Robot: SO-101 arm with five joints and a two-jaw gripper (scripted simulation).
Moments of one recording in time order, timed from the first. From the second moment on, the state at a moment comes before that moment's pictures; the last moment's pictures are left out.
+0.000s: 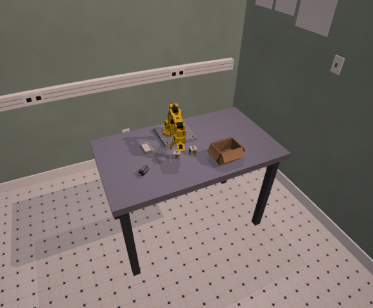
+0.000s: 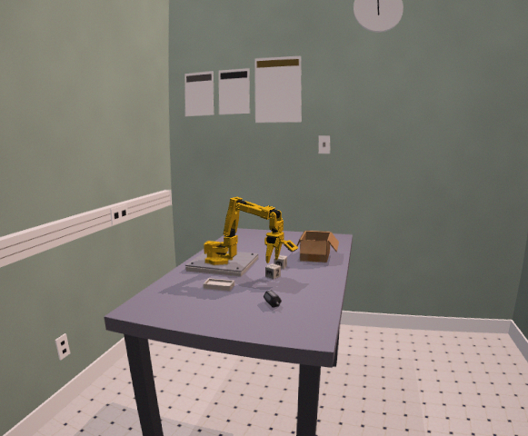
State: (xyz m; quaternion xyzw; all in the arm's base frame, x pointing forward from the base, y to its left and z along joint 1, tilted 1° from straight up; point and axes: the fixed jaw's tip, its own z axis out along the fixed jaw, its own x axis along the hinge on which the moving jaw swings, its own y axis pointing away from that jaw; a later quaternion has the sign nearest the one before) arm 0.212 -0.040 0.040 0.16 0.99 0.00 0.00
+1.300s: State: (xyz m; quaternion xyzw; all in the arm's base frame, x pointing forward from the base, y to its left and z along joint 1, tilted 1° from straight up) arm 0.216 -0.040 0.005 0.16 0.99 0.00 0.01
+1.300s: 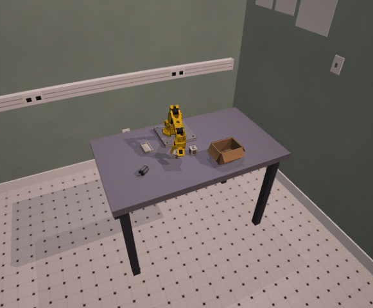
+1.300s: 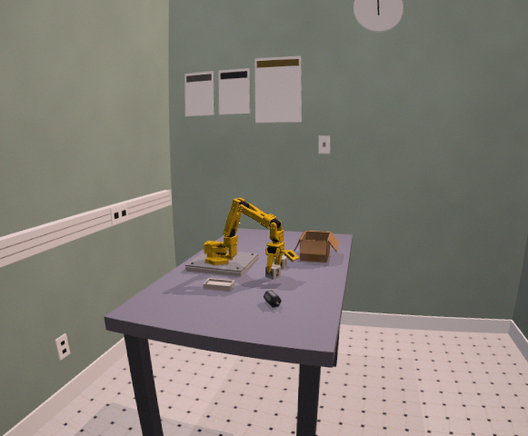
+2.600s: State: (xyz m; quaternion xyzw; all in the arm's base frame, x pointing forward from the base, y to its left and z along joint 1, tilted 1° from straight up) arm 0.215 -0.042 0.004 0.16 0.99 0.00 0.01
